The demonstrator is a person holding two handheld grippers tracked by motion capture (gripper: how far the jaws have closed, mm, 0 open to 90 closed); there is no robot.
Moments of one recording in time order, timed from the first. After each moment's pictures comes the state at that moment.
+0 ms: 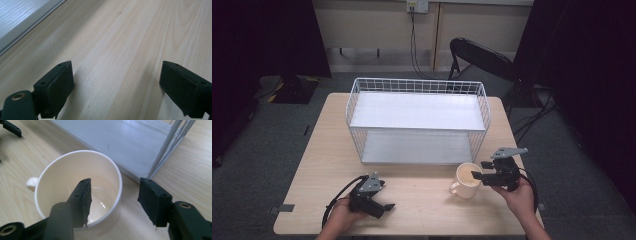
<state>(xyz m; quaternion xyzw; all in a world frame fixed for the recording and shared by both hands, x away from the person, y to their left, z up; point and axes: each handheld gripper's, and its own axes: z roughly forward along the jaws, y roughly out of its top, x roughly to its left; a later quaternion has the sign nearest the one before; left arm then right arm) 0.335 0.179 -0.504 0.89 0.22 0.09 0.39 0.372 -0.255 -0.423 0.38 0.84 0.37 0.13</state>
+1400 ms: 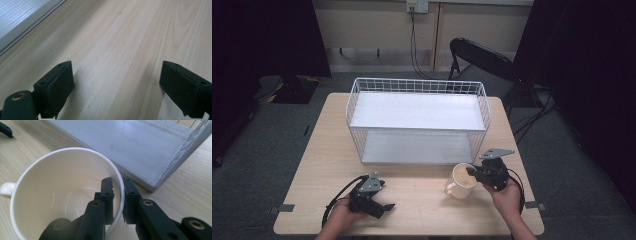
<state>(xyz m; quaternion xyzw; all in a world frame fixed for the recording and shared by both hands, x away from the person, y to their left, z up) 0.335 0.179 -0.504 0.89 0.22 0.09 0.39 0.375 -0.228 -0.435 0.39 0.83 0.36 0.14</state>
